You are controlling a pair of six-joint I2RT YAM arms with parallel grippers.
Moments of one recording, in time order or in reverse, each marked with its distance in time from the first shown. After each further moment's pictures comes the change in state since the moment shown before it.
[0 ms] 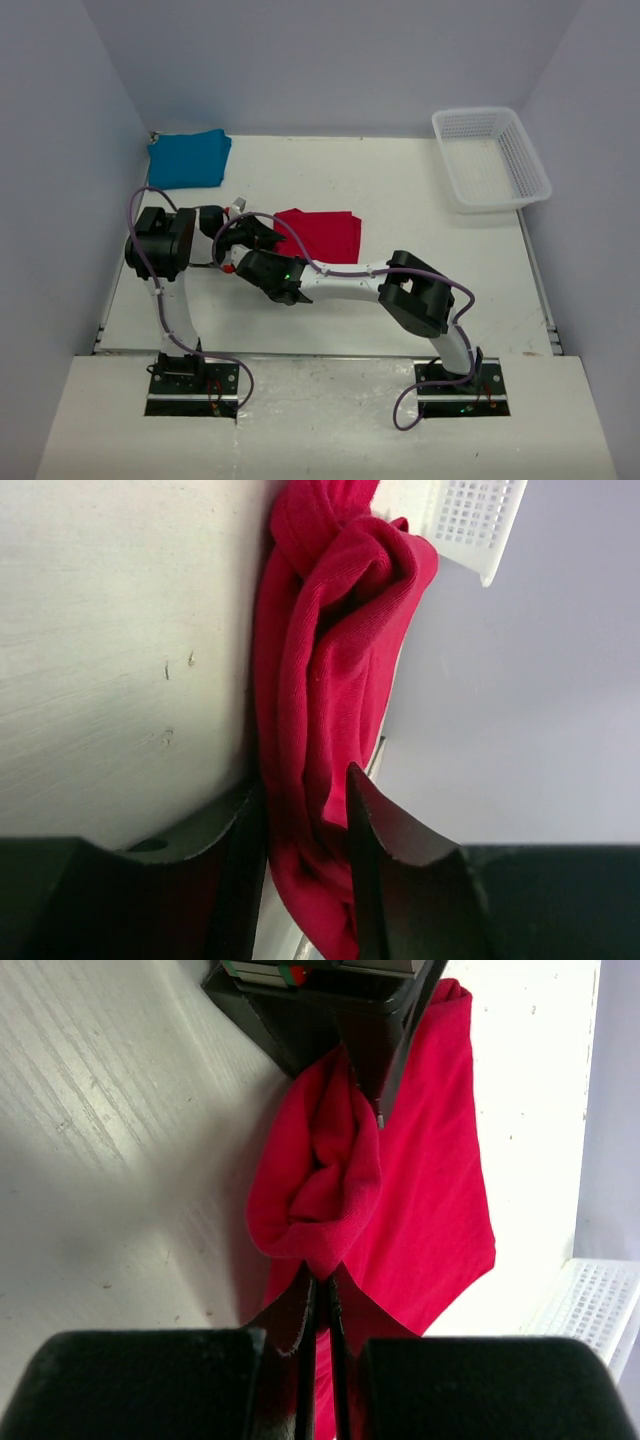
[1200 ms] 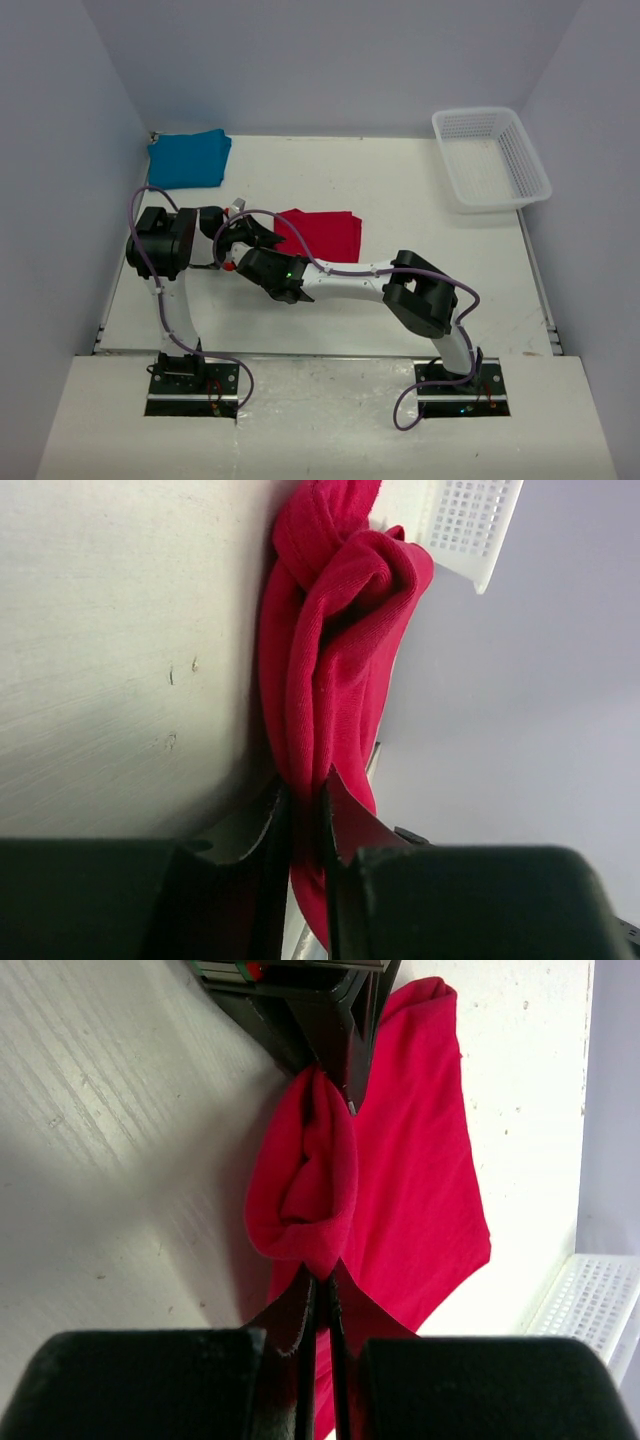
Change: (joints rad) left arm -0.001 0.013 -0.007 0.049 -0.012 -0.041; right arm -0.003 -0.022 0.000 -0.017 -0.003 0.014
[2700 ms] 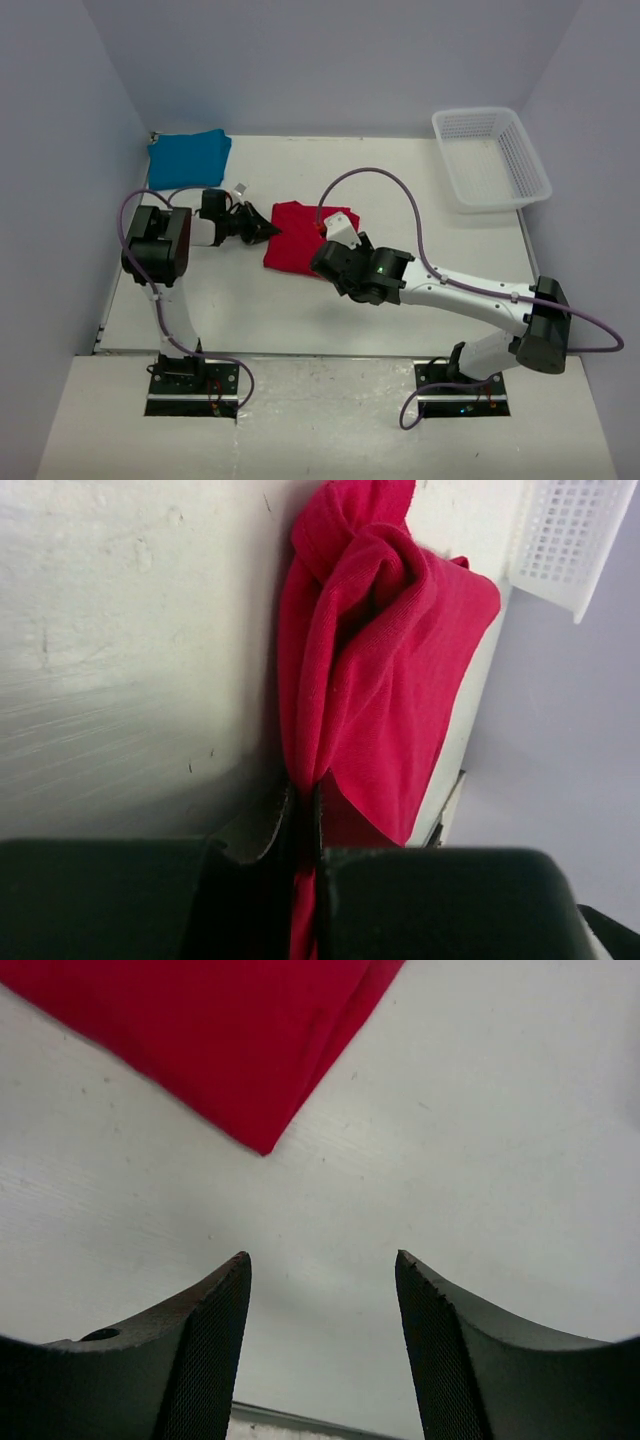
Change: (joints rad) left arm -0.010 -0.069 0.174 -0.428 -0.136 0.285; right arm -0.042 -0.645 -0.273 -0.504 0.002 0.825
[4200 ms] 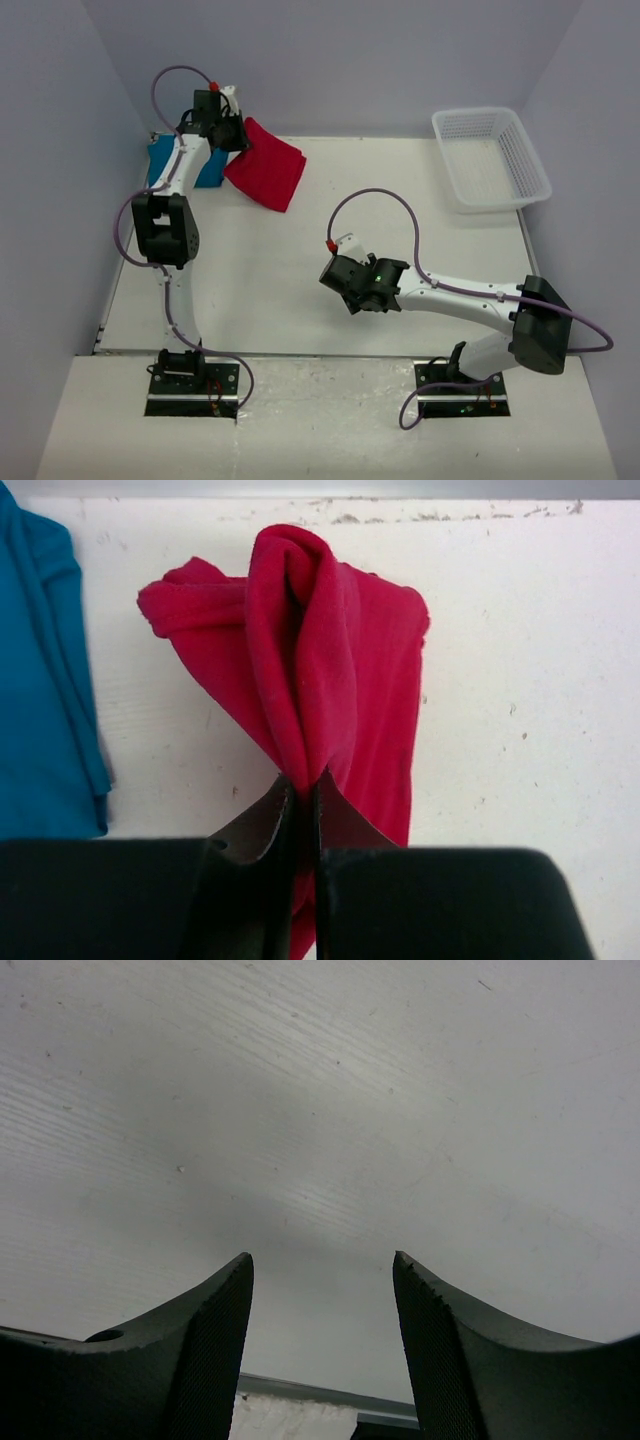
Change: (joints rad) left arm -0.003 0.214 1.168 -0.902 -0.522 0.636; right arm -0.039 0.000 -0.219 0.027 -0.158 0.084
